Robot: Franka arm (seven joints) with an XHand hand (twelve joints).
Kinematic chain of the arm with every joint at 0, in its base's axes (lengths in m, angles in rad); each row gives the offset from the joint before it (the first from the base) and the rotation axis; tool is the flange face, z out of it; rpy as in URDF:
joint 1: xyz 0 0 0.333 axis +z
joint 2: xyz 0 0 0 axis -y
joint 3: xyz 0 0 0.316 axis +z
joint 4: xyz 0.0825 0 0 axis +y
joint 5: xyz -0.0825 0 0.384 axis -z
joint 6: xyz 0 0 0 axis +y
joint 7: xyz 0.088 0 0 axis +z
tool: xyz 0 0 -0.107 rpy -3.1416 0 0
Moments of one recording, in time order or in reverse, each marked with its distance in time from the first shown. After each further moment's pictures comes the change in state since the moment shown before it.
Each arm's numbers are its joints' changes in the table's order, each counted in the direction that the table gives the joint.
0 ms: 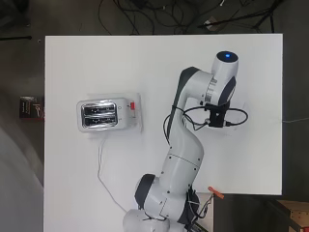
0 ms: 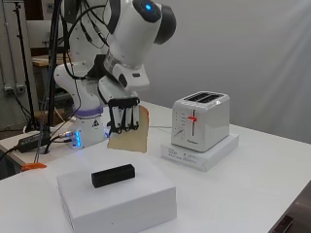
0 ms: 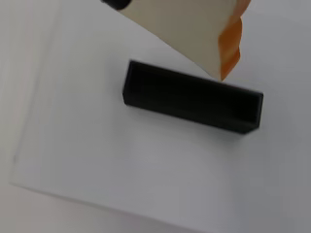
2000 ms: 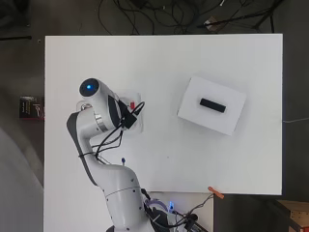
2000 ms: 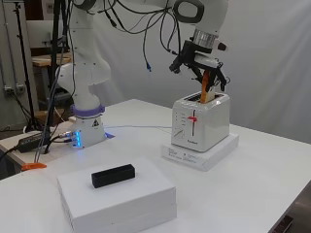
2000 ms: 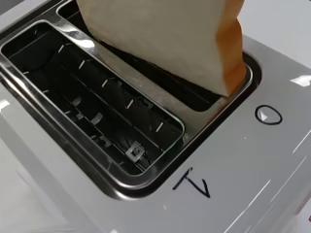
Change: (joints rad) arm 0.217 0.379 0.551 0.461 -0.115 -0.377 0.241
